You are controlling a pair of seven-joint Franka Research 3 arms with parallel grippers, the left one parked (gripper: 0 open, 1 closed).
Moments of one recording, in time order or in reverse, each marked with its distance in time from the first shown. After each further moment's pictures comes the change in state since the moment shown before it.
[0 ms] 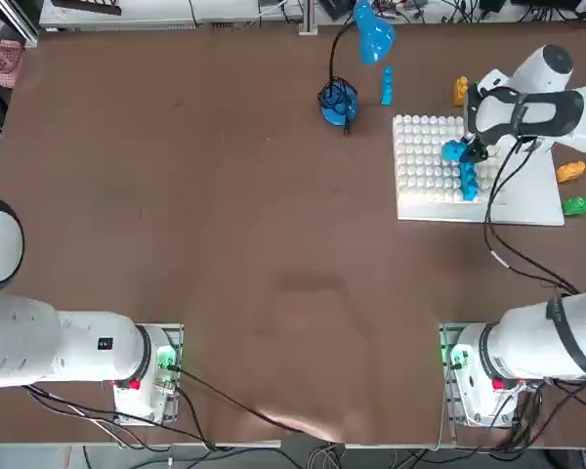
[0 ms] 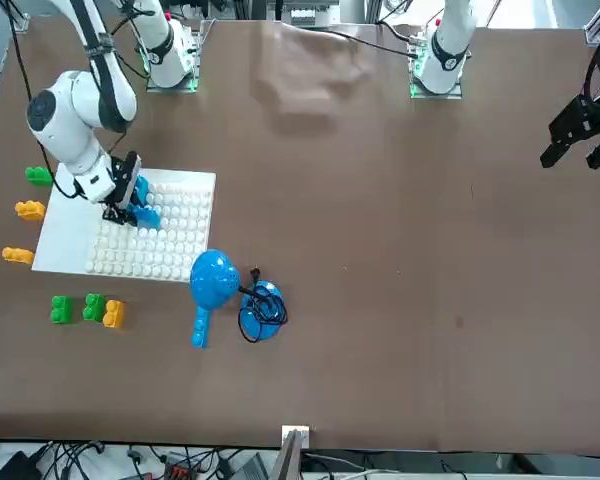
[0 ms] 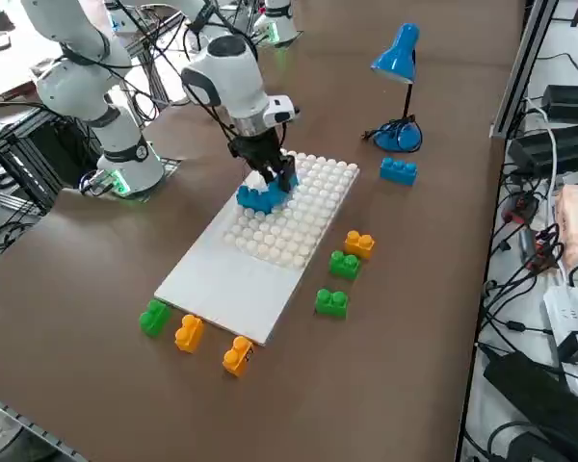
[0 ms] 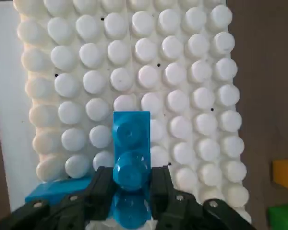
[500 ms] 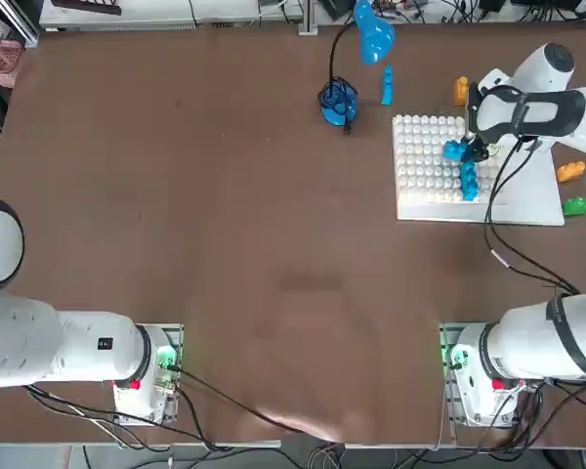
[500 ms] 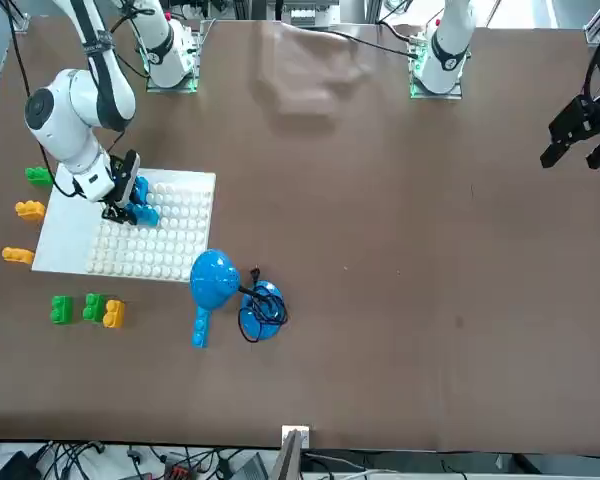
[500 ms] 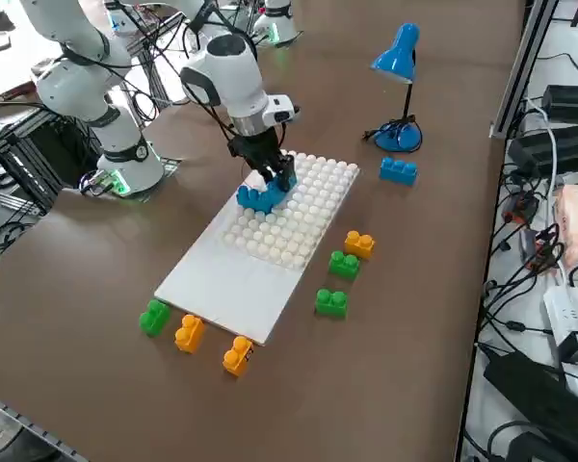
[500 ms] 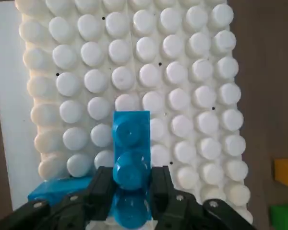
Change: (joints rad) arm -0.003 0.004 -0.001 0.000 0.001 -0.003 0.000
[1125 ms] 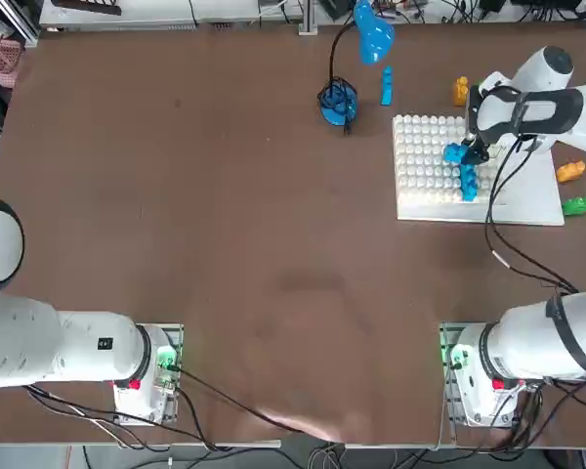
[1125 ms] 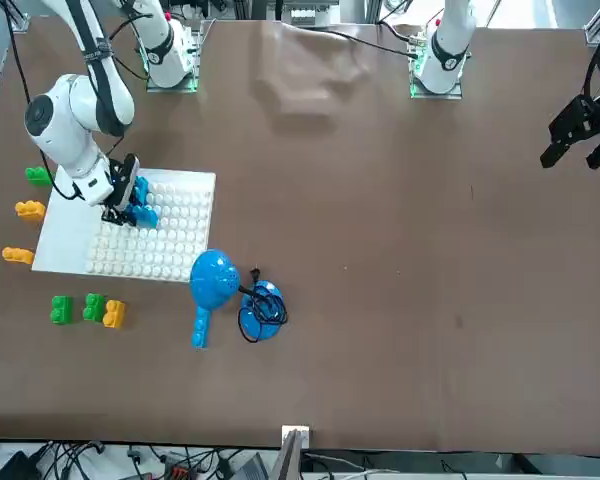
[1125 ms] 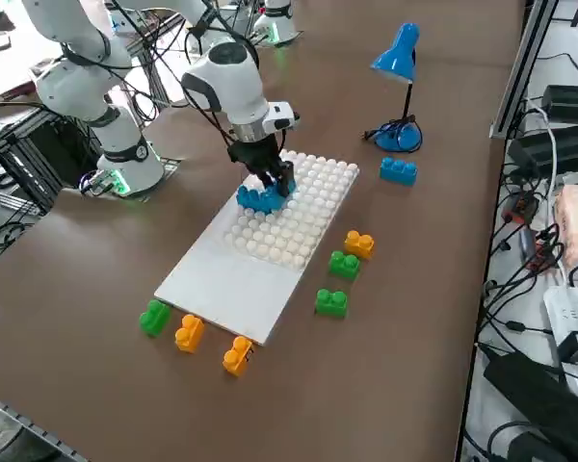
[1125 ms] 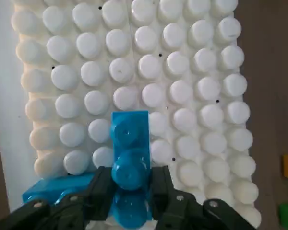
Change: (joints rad) arm -0.014 0.035 0.000 0.014 0.001 0.002 -0.001
